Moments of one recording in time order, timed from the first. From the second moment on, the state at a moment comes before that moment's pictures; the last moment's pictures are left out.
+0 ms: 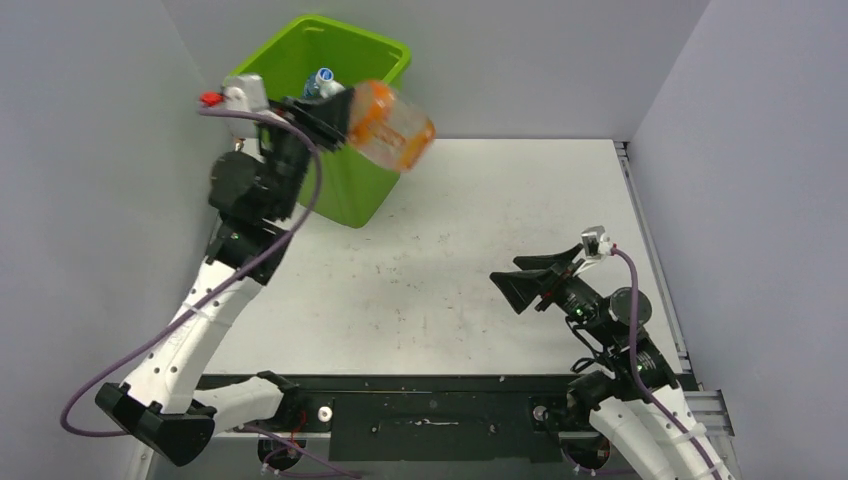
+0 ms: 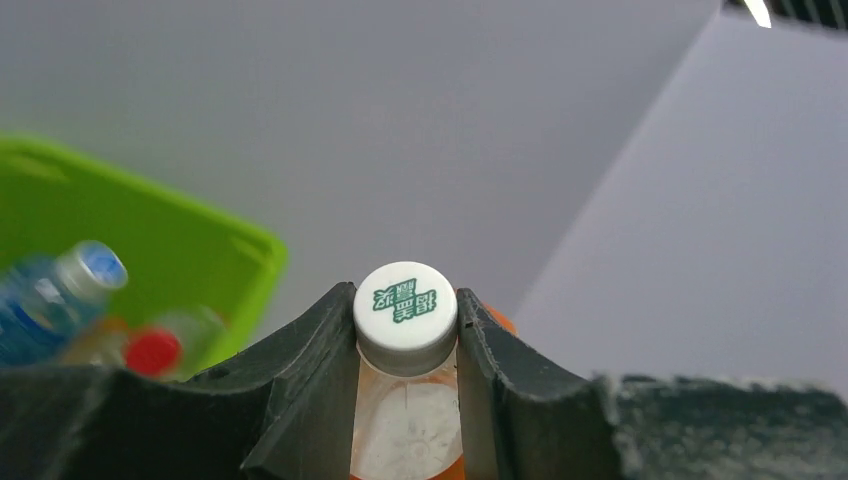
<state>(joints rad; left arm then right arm) -0.56 1.14 1.25 0.22 -0.12 -0.51 0.44 0.43 0.51 -0.02 -0.37 0.59</state>
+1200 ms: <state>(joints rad) -0.25 1.84 1.88 0.35 -0.46 0.22 0.55 0.33 0.48 -0.25 -0.13 0.46</state>
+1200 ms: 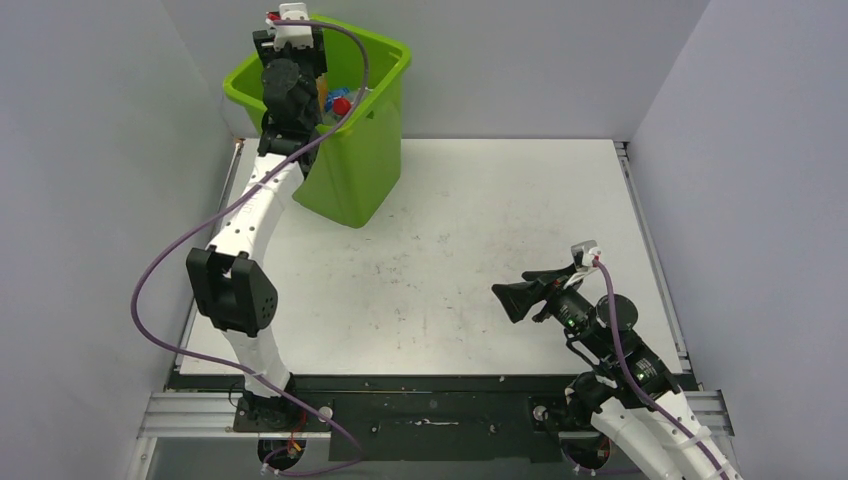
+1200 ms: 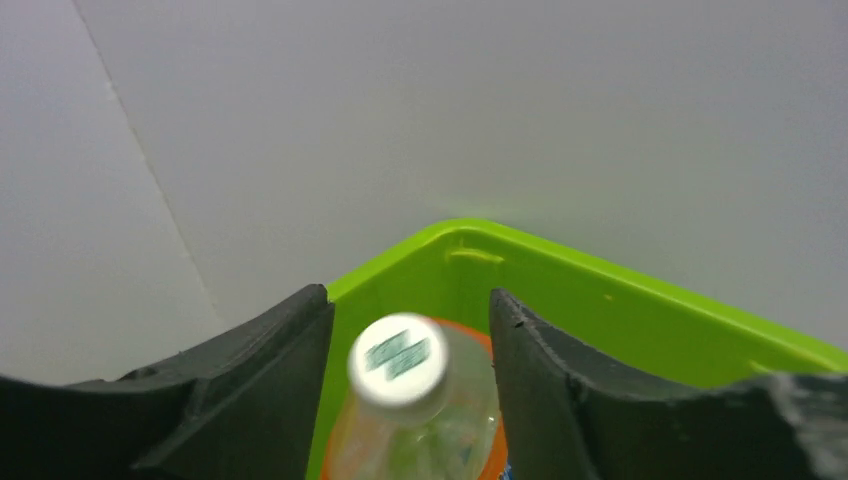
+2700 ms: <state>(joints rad) -0.47 0.70 1.09 -0.26 -0.53 -0.29 0.56 0.49 0.66 -0.23 0.20 0.56</state>
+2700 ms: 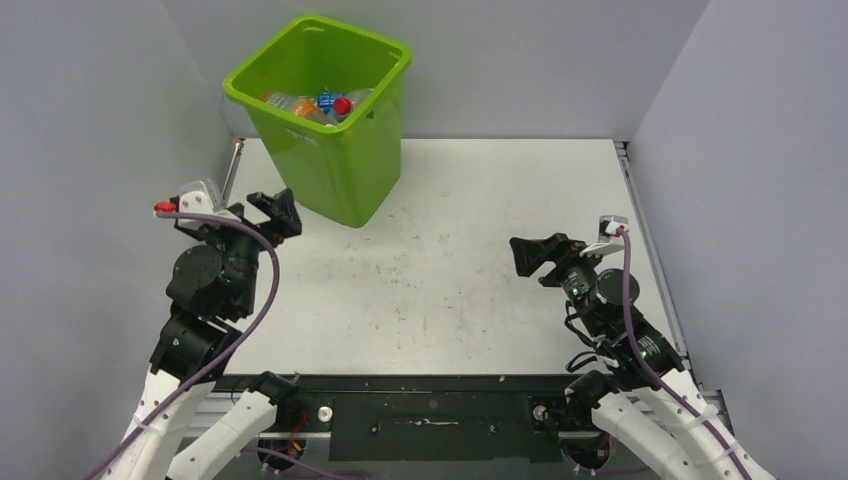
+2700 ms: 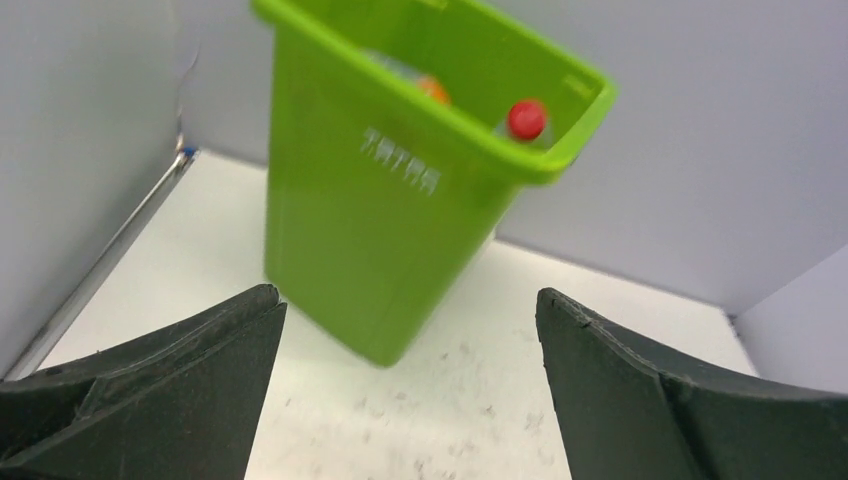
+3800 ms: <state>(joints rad) -0.31 1.12 0.21 0.58 -0.60 -0.12 0.57 0.85 0.69 -0.18 0.49 0.70</state>
